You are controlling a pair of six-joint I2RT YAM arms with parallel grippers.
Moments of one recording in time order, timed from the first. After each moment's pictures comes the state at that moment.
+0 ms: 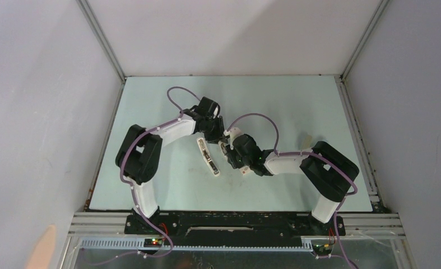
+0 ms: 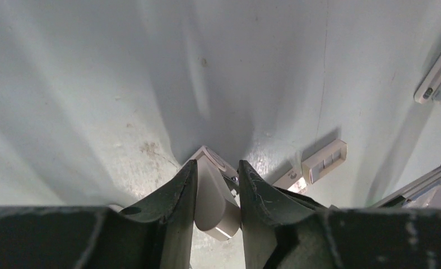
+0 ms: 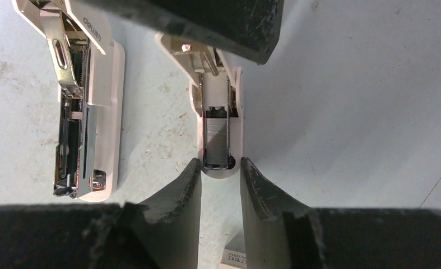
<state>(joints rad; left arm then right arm) -0.54 1.88 1.29 -0.46 0.25 -0.63 0.86 1.74 0.79 0.22 0.09 0.25</state>
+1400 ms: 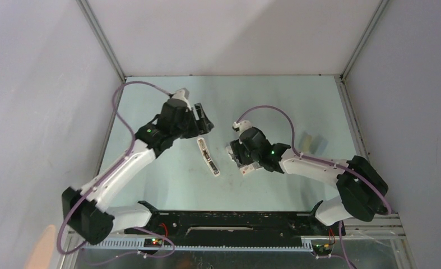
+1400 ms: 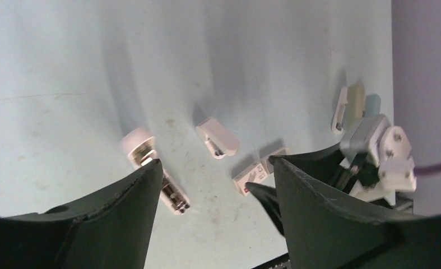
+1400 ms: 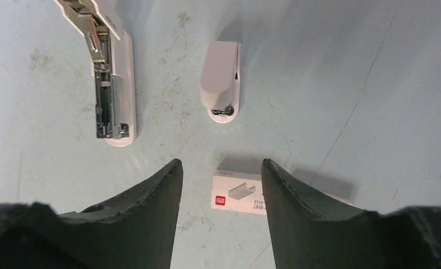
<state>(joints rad) -0.56 1.26 1.10 -0.48 -0.02 -0.68 0.87 1.47 0.83 -0.13 0.15 0.32</state>
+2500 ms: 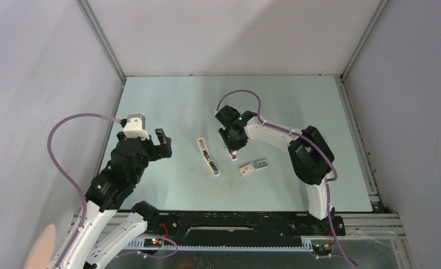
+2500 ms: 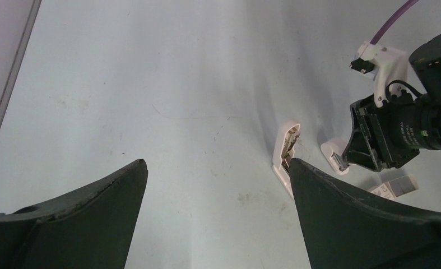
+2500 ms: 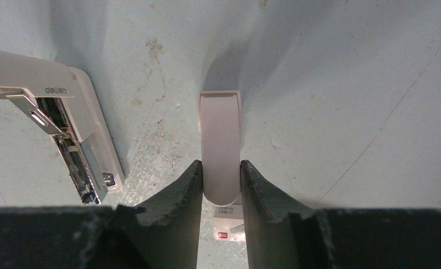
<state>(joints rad) -0.51 0.57 0.88 -0.70 -0.42 -0.31 0.79 1.99 1.52 -0.73 0.06 0.32</state>
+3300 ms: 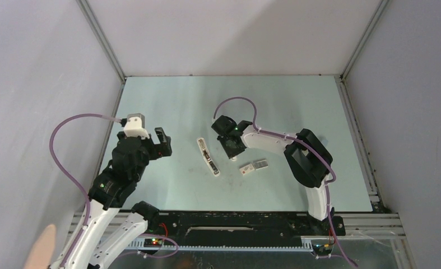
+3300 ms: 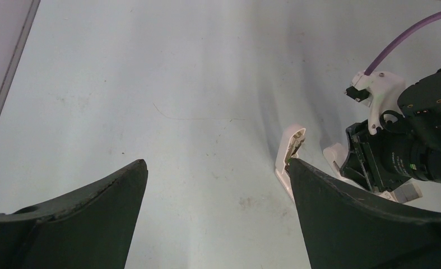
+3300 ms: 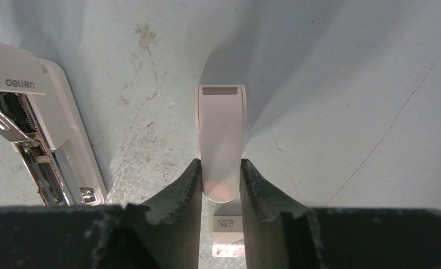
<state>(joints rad) -0.45 0.58 0.85 -0.66 -0.38 -0.31 0.85 2.00 1.42 -0.63 0.17 0.33</state>
